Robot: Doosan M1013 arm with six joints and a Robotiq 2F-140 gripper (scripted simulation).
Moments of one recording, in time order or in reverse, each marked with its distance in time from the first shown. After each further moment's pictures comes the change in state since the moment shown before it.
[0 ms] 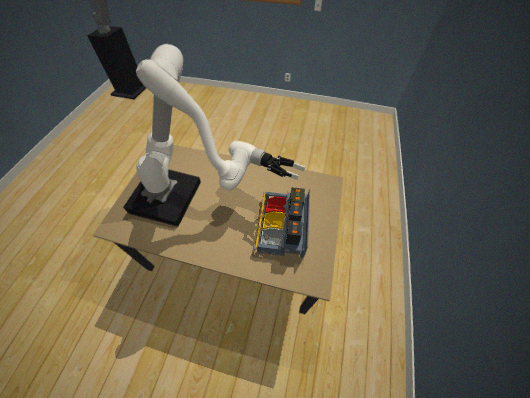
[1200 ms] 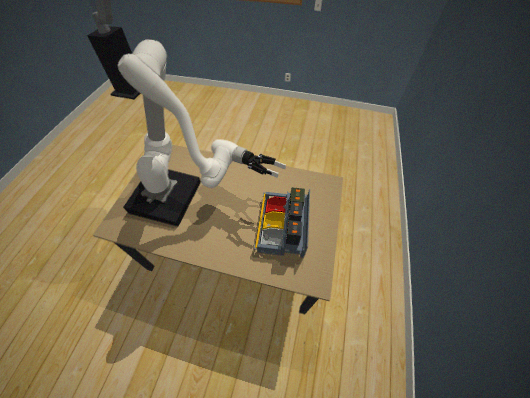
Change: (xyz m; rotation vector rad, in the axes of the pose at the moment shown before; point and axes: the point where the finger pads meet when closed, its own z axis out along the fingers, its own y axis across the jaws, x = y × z) arm -0.005 0.037 -0.096 0.001 0.001 0.000
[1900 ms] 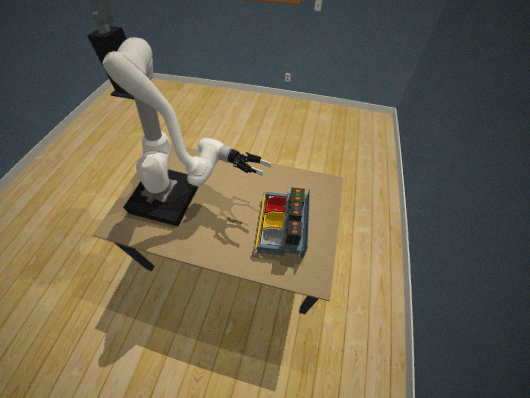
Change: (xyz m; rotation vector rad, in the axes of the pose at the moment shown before) arm -0.004 0.029 -0.074 0.000 0.001 0.001
